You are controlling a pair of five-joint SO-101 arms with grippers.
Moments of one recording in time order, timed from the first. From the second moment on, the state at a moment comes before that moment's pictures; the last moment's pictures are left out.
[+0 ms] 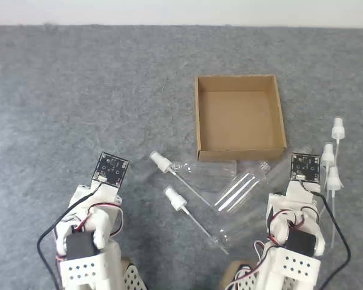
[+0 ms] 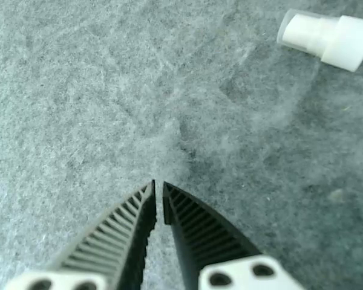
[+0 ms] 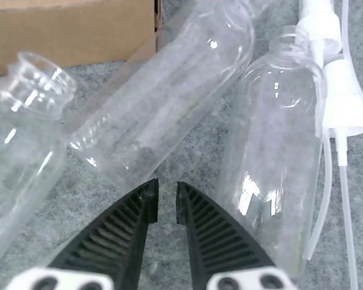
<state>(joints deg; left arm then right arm) -15.7 -103.4 97.0 73.1 -22.6 14.9 -94.5 95.6 61.8 9.0</state>
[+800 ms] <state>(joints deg) -10.2 -103.4 97.0 73.1 -22.6 7.5 -94.5 95.4 61.8 11.2</state>
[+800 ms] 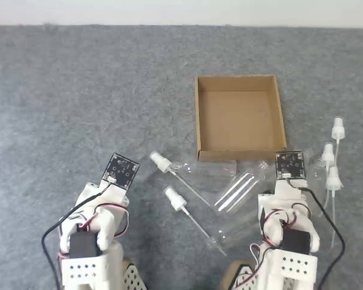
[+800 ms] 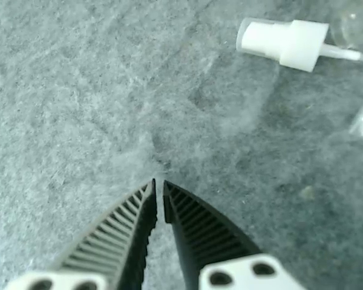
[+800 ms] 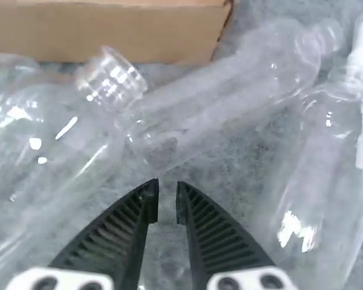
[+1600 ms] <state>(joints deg) -10.0 -103.4 97.0 73.1 -22.6 18.7 -77.3 52.1 64.9 22.5</state>
